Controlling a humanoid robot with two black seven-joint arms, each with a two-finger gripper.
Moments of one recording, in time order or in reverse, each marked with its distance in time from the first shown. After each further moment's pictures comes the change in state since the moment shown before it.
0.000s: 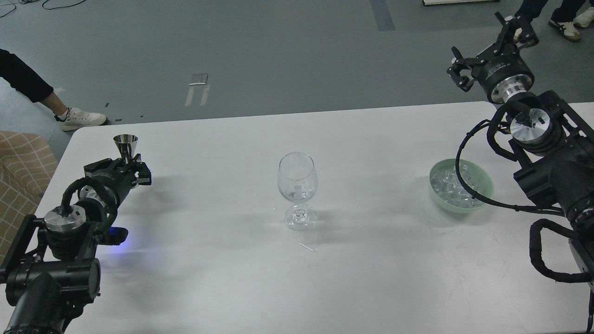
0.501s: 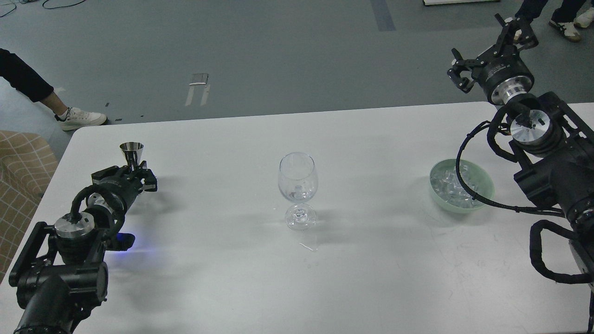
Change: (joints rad) left arm -0.008 -0.023 0.003 0.079 0.002 -0.059 -0.006; right arm -0.004 -0.001 -0.002 0.000 0.000 0.000 0.000
